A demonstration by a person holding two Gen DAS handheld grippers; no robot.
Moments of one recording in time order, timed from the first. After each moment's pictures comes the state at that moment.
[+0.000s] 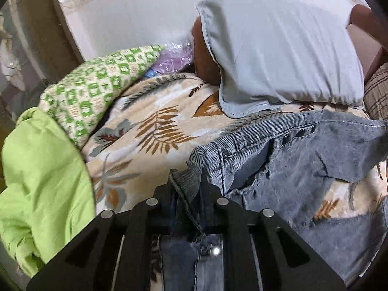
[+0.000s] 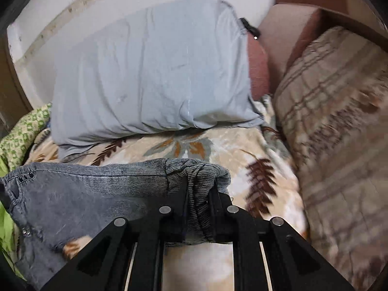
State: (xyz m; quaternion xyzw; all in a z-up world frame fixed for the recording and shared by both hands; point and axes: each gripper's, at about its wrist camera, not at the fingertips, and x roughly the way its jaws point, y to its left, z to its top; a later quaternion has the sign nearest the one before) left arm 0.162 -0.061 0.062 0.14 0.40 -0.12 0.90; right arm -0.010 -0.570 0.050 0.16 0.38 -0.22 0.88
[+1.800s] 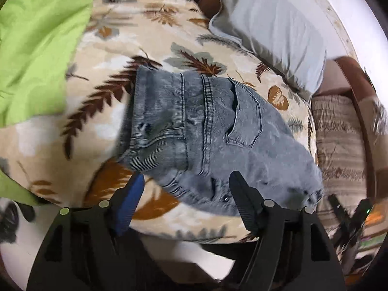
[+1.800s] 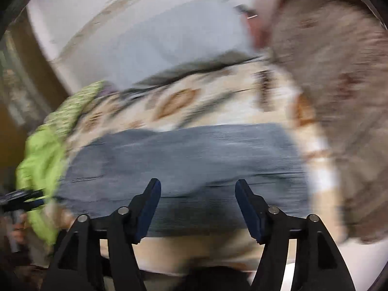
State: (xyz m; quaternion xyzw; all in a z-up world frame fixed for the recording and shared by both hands) left arm 0.008 0.059 -0.017 -0.12 0.57 -0.22 0.78; right arm -0.203 -0.361 0.028 0.27 0.38 -0.09 0.88
